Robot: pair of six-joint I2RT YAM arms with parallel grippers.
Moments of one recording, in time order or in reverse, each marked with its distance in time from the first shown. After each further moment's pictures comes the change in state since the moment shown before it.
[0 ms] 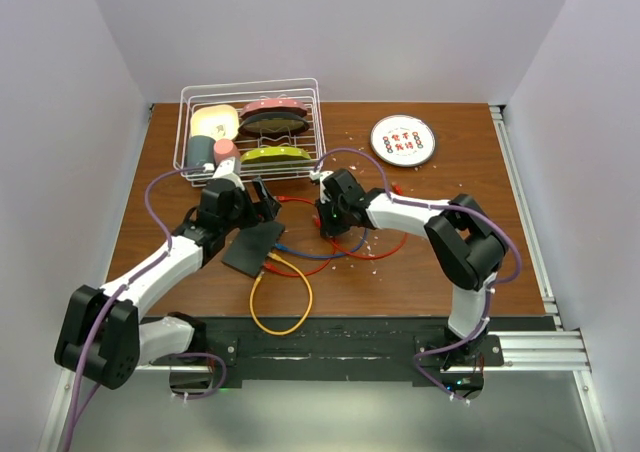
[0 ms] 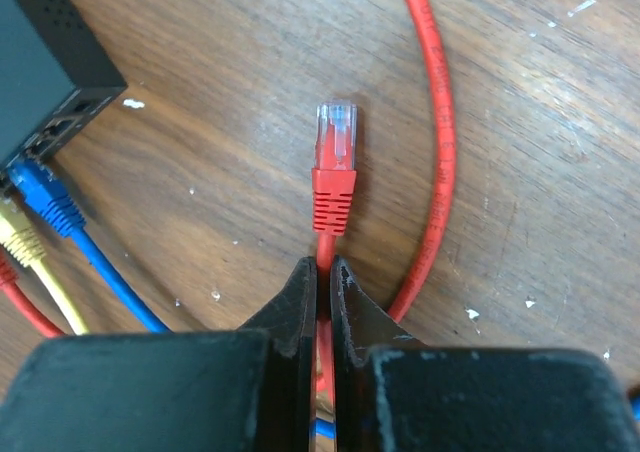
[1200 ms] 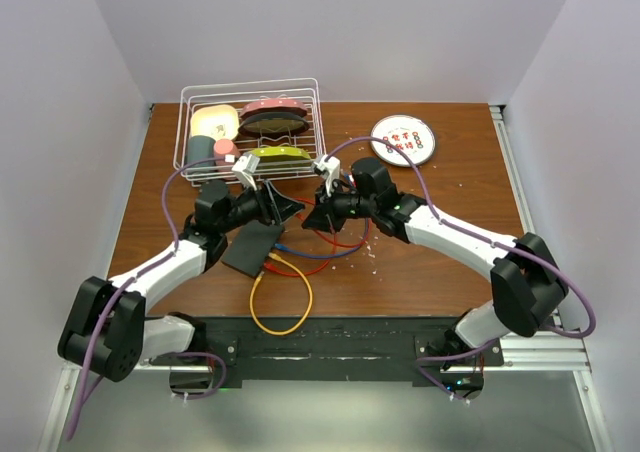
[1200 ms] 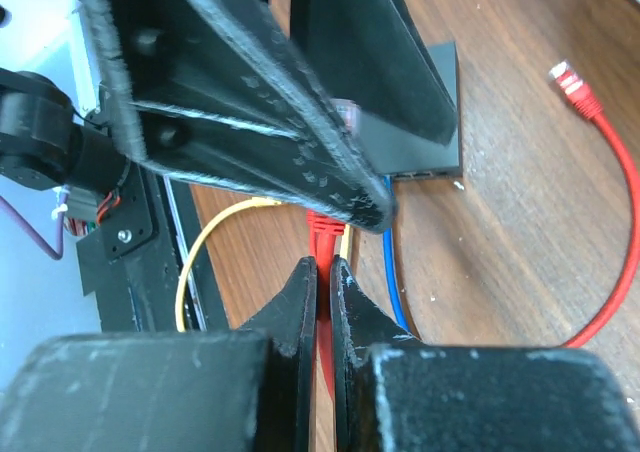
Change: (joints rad) left arm 0.000 0.032 -0.082 0.497 0.550 -0.005; right arm 0.000 -0.383 -0.155 0.232 -0.462 -0.125
